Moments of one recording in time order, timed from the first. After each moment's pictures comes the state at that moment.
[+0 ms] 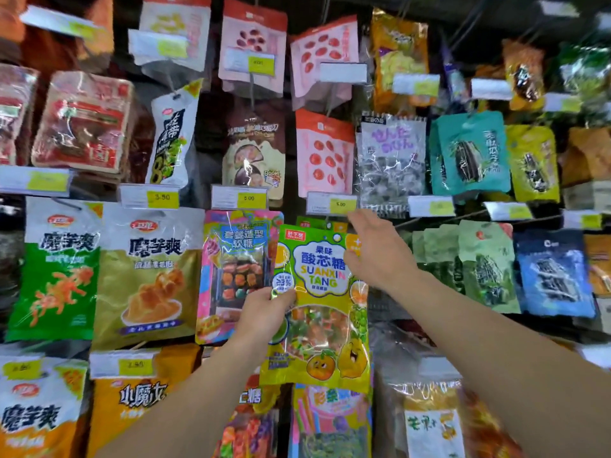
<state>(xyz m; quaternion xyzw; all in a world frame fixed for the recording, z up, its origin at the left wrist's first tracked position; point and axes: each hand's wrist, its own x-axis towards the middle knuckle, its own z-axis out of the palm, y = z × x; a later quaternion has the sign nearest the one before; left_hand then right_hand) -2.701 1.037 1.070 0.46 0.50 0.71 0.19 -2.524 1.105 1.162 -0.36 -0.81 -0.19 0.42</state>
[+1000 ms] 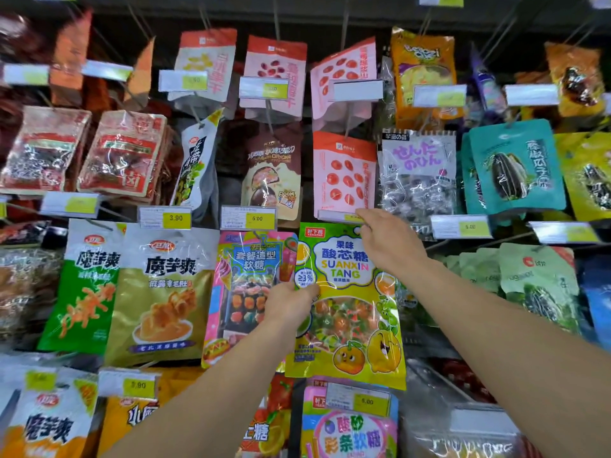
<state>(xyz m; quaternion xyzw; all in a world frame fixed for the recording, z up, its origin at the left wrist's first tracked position) -2.679 1.075 1.117 0.43 0.51 0.72 0.18 -2.536 1.177 1.216 -0.29 -0.82 -0.16 0.47</state>
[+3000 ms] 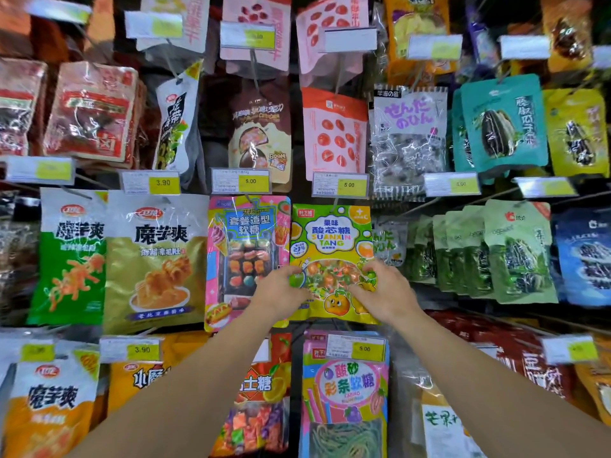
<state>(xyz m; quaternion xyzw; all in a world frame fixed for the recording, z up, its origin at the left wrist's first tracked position) -2.723 1.081 1.082 0.57 0.70 0.44 -0.04 -2.538 1.179 1.074 -0.43 -0.79 0.05 0.43</state>
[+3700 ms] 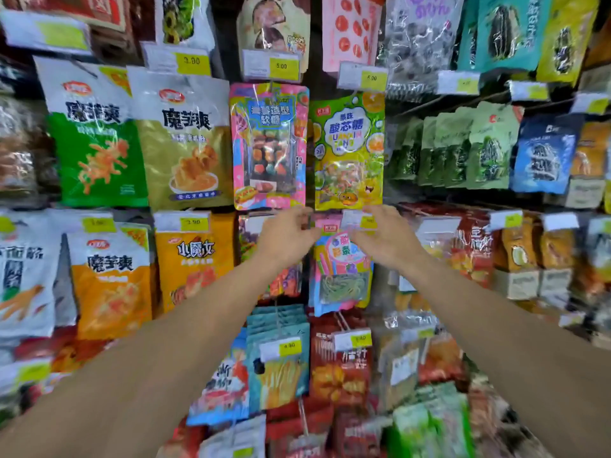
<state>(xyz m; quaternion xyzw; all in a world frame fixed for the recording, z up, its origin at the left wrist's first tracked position) -2.723 0.951 1.000 0.62 0.63 0.46 0.05 -2.543 1.009 1.004 -0.49 -0.80 0.06 0.35</state>
